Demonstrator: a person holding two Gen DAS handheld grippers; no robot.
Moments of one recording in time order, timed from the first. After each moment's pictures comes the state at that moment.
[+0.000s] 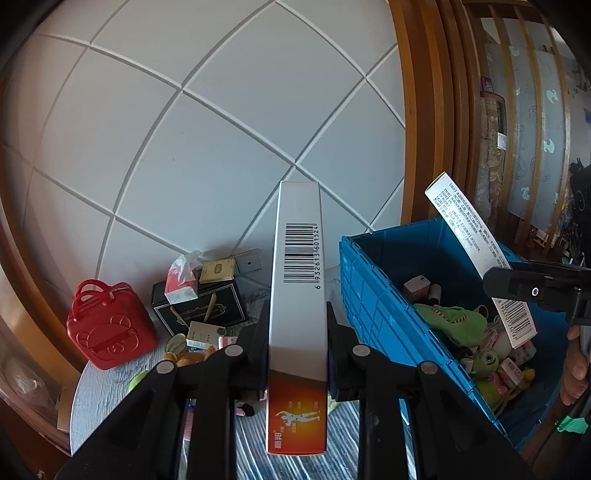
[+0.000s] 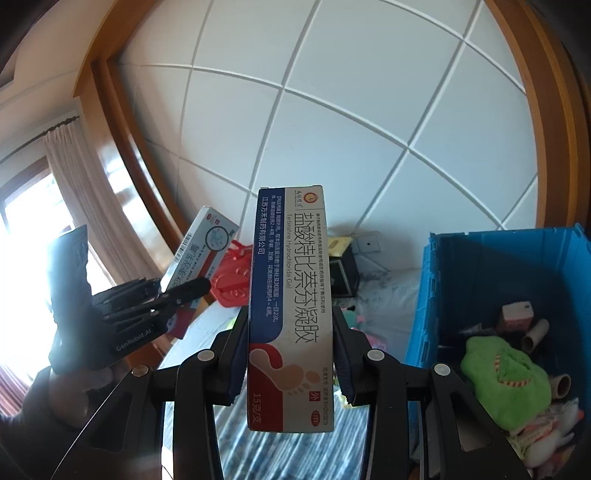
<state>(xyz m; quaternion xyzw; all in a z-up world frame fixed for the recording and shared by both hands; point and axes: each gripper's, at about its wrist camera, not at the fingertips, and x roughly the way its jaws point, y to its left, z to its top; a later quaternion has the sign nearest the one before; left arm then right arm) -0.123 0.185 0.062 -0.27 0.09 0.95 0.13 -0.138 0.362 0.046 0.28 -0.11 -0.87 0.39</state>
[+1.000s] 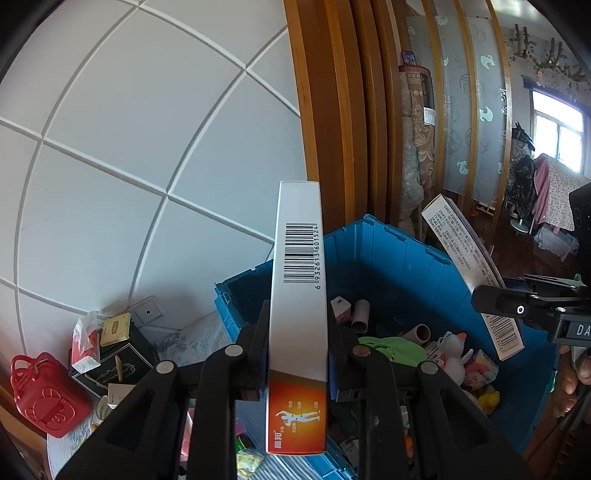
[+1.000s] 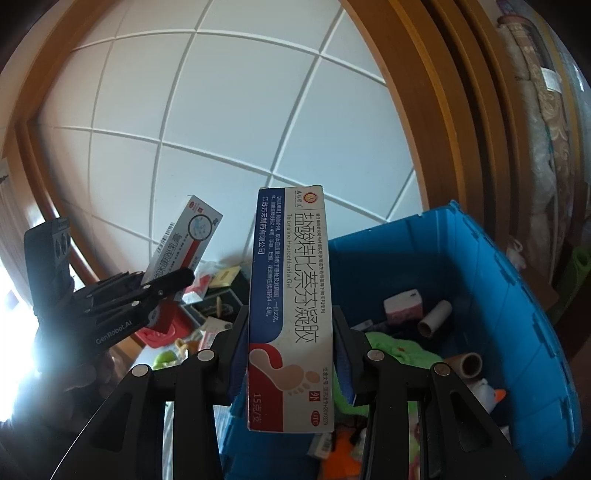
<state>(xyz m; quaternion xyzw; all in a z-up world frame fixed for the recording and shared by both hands) -0.195 0.378 0.056 -0.27 0.14 0.91 0.27 -0.186 0.534 0.017 0.28 -0.17 -0.92 0.23</state>
